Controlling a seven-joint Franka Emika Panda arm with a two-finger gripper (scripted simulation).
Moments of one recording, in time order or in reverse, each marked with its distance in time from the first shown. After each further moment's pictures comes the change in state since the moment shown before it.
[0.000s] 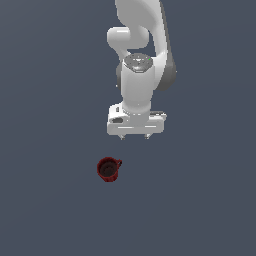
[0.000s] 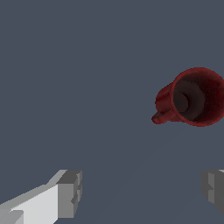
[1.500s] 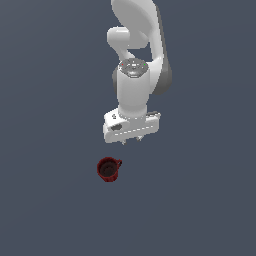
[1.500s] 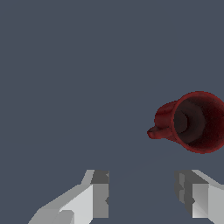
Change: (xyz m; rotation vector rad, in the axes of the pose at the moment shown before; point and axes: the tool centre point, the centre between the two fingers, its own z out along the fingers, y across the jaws) arm 0.010 0.014 0.008 -0.010 0.015 -0.247
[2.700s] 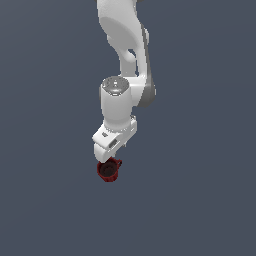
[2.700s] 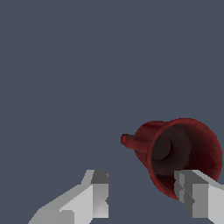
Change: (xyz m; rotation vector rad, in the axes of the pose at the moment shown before) arm 0.000 0.054 0.040 -0.036 0.007 -0.607
